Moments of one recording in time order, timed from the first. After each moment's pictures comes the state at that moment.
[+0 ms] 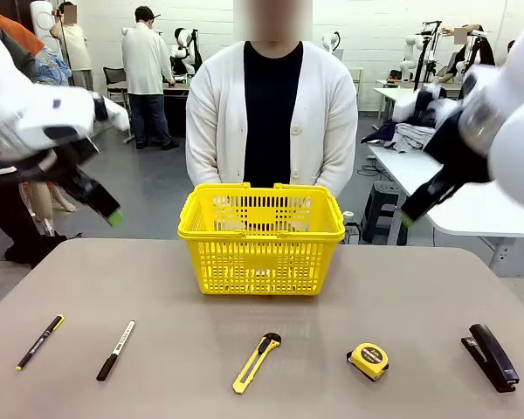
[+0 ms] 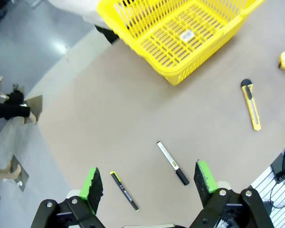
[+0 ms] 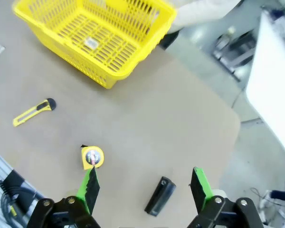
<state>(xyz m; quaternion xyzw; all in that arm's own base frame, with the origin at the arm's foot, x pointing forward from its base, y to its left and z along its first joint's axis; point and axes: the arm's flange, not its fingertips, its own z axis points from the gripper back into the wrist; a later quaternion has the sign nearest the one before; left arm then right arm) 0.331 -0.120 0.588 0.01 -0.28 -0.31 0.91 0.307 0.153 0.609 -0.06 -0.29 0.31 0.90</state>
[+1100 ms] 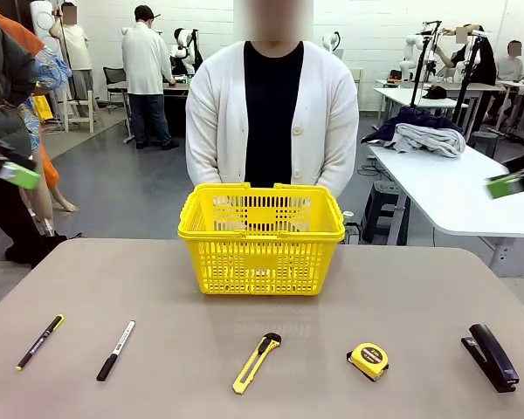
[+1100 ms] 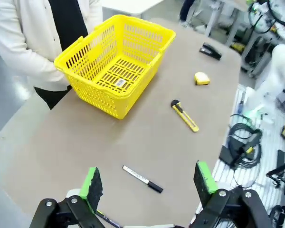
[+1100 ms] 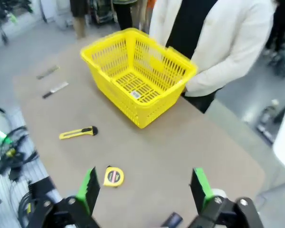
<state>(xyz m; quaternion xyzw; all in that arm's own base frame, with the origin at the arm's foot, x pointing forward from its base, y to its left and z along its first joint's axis) 0.327 0.051 0.594 -0.26 -0.35 -0.42 0.79 0.274 -0.022 0.611 0.17 -0.43 0.37 0.81</state>
